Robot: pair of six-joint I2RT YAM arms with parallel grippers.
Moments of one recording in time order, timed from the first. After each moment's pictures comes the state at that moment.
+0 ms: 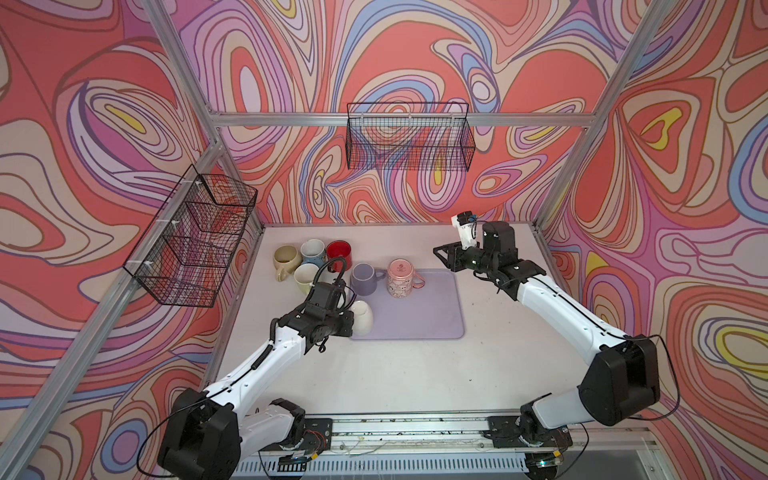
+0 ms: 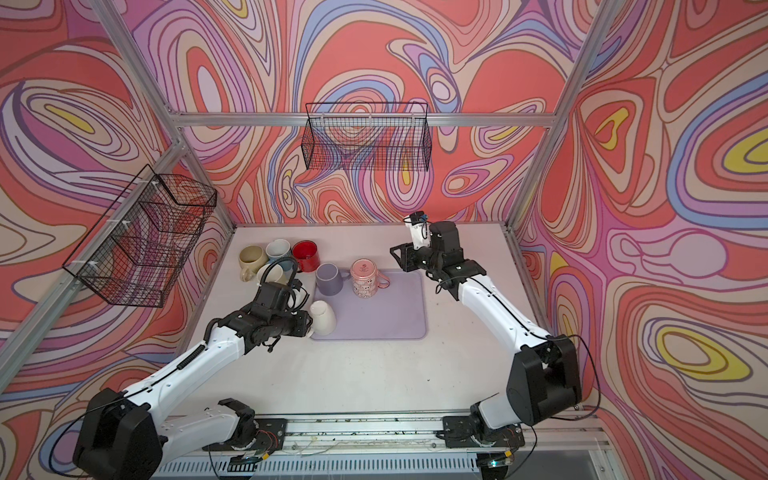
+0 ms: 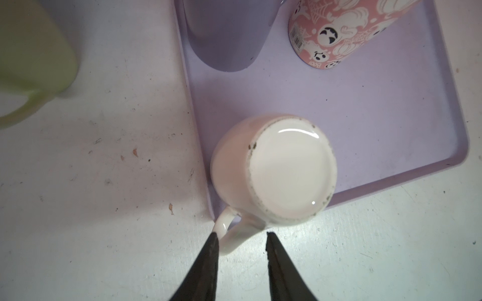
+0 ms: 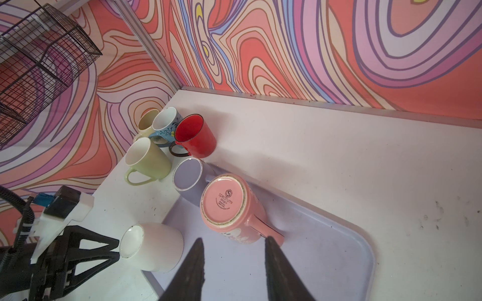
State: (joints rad) left arm -0.41 1.16 0.71 -0.49 0.06 -0.30; right arm 0.33 1.48 1.21 -0.20 -0.39 0.20
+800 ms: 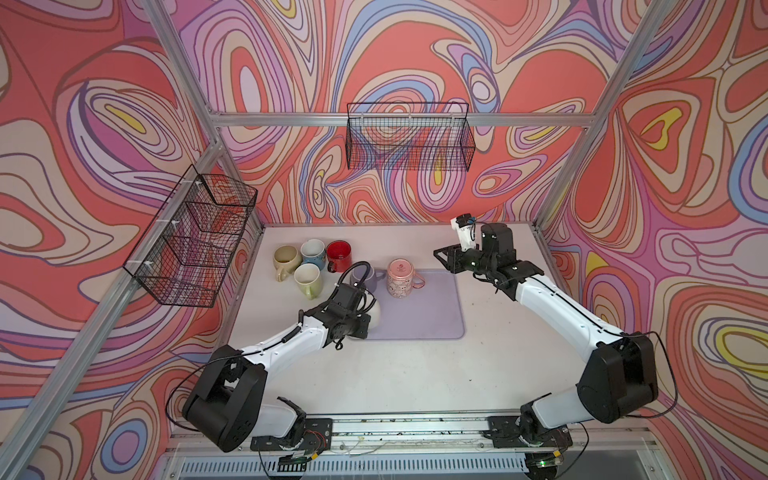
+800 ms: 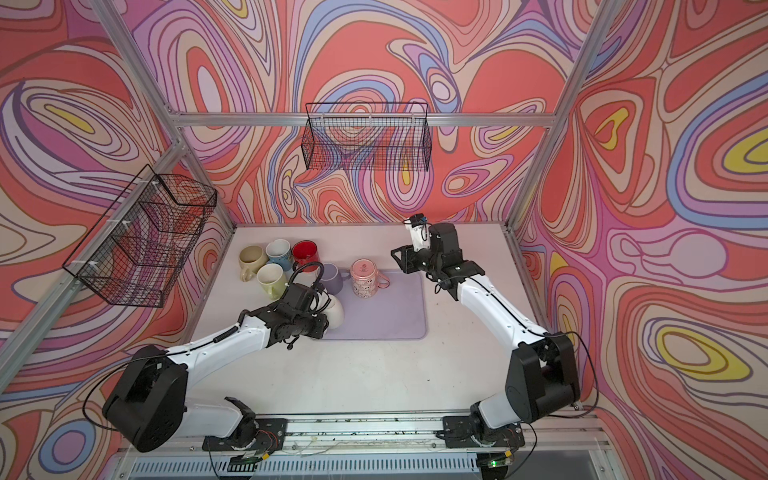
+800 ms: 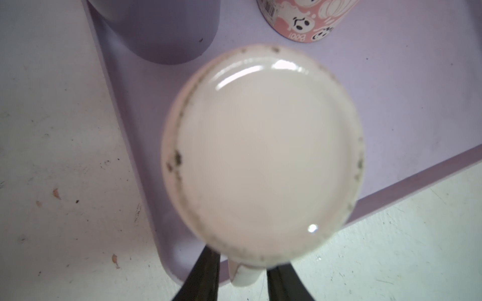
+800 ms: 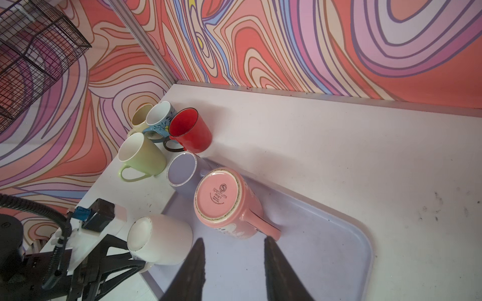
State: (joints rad) left arm -0.52 1.39 0.74 -0.37 0.02 -0.29; right arm 0.32 1.49 1.20 -0.20 -0.39 0.20
